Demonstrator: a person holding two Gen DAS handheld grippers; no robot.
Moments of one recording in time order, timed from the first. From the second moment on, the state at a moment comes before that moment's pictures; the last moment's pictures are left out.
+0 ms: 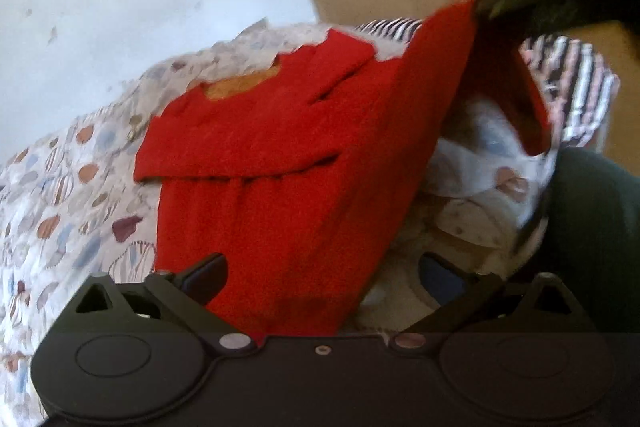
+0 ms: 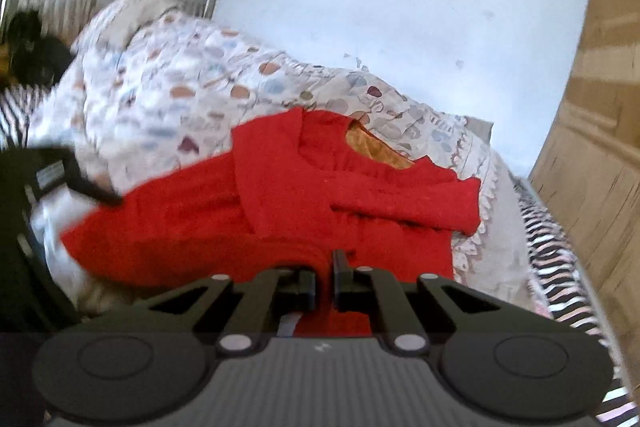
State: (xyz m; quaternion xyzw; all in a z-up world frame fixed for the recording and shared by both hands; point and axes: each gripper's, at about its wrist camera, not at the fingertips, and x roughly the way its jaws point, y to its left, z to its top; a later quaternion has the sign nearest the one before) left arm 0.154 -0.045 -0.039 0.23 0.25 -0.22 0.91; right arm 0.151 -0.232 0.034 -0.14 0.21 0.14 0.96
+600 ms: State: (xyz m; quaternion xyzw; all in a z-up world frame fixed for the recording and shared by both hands) left arm 0.190 0.031 -0.020 0.15 0.29 -0.11 0.94; right arm 0.143 -0.234 0.013 -0.14 0.26 0.14 0.94
